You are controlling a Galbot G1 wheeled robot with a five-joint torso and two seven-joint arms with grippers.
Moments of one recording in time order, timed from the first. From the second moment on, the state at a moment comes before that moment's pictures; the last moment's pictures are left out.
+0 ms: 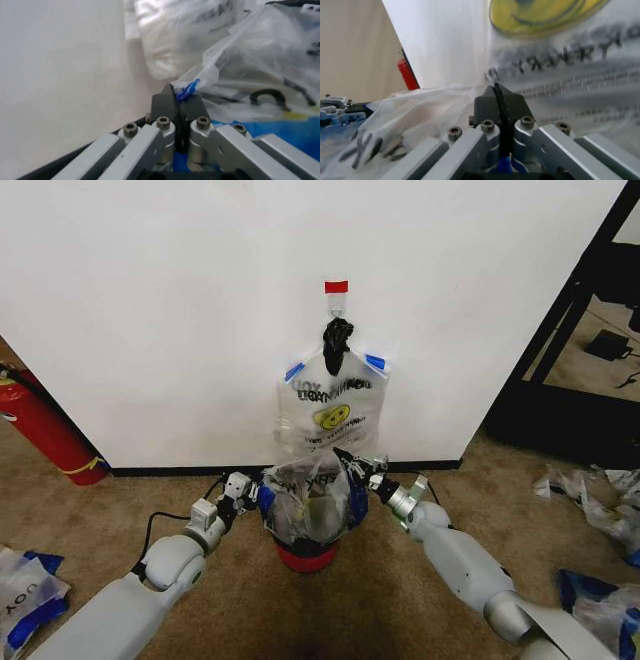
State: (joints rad) left arm 1.03 -0.87 -0.06 -1.65 -0.46 -0.01 0.00; right arm -0.57 1.31 -0.03 0.74 0.89 0.42 -0.92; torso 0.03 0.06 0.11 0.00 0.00
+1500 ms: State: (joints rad) left arm 0.99 -0.96 -0.05 -1.44 -0.38 -0.11 0.05; right arm -0.57 1.41 0.00 0.60 0.82 0.49 -0.81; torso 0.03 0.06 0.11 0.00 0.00
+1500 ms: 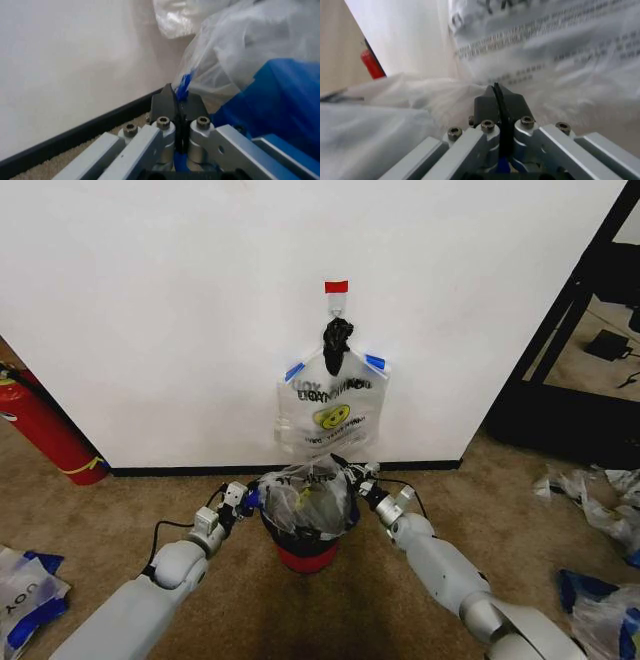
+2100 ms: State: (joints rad) left arm 1.07 -0.93 -0.08 -1.45 -0.35 -0.19 0.14; right arm -0.64 1.34 0.01 0.63 0.74 0.48 -0.88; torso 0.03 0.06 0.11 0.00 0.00
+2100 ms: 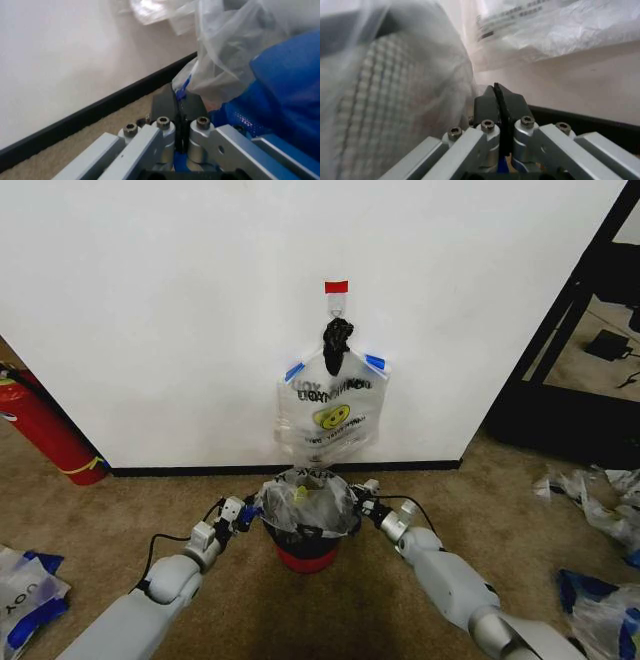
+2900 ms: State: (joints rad) left arm 1.13 -0.92 -0.09 -1.50 -0.29 -0.29 0.09; right arm -0.70 1.27 0.01 0.74 0.78 0.52 -0.90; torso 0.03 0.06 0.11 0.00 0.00
